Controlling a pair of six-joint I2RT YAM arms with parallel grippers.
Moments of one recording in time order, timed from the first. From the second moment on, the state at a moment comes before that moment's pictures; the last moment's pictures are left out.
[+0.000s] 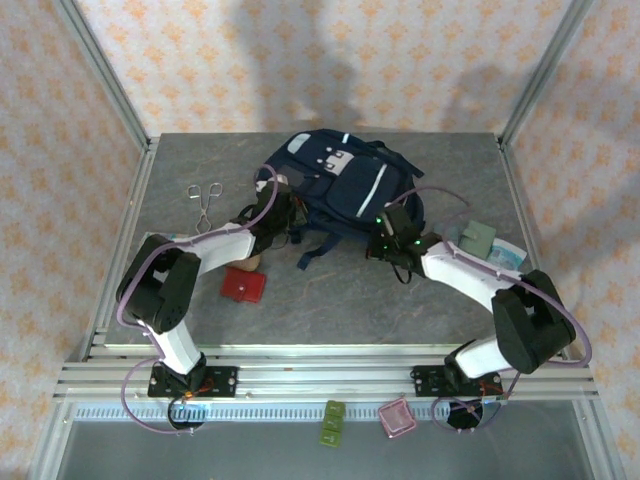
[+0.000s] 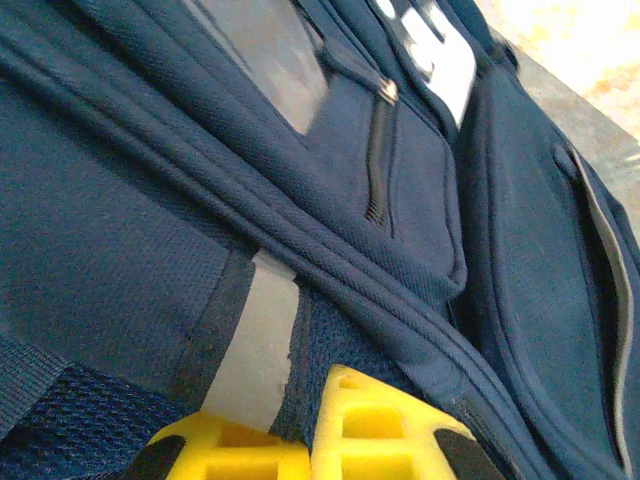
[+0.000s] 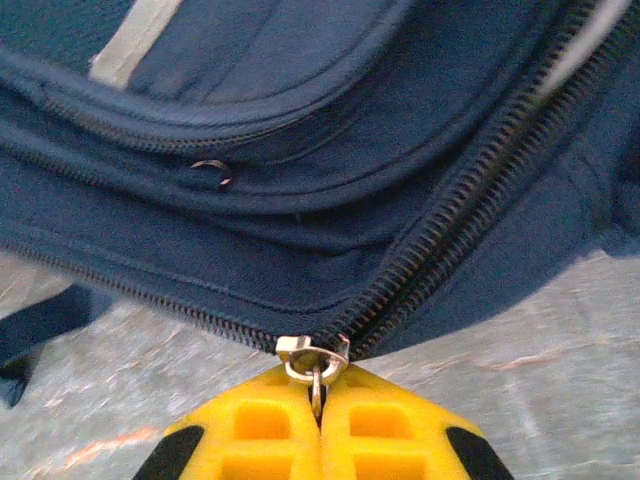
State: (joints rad) left arm -0.44 1.74 1.03 0.08 -0.06 -0.78; right arm 0.55 1.43 0.83 -0.33 0.07 0.57
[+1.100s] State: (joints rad) left arm -0.62 1.84 0.97 0.25 0.00 -0.93; right arm 0.61 1.57 0.88 -0.17 -0.16 0.70
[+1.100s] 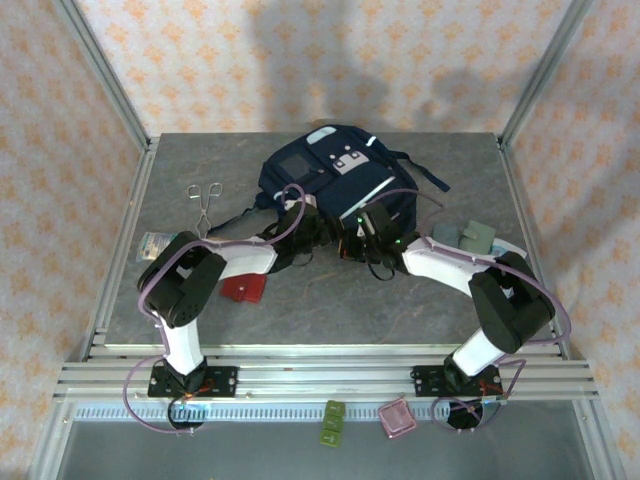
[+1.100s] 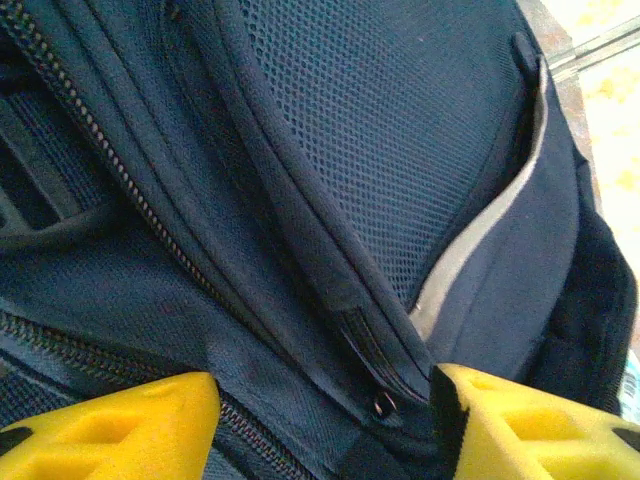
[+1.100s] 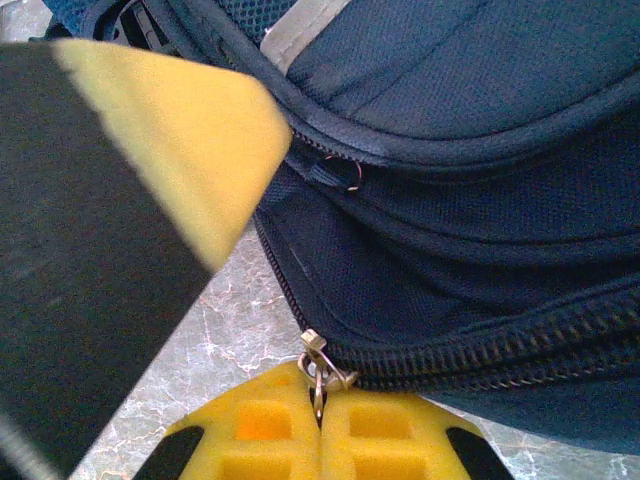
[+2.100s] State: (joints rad) left arm -0.46 1.90 1.07 0.12 -0.03 -0.81; right arm 0.55 1.42 0.89 -0.43 0.07 0.64
